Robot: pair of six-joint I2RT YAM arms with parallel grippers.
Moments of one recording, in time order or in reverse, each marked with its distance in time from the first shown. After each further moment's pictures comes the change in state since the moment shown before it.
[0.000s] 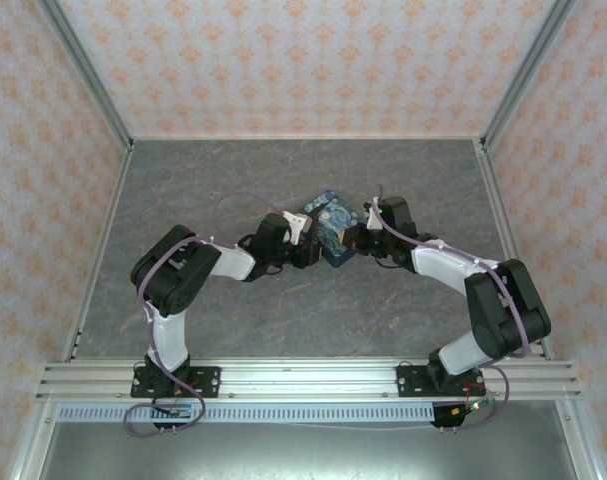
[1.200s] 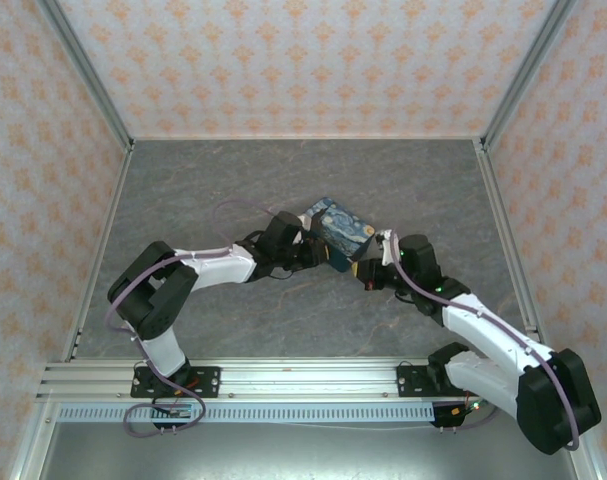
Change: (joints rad) left arm -0.115 -0.199 0.072 -0.360 -0.070 -0.534; right arm 0.090 -0.534 -0.349 -0.071 0.064 -0.198
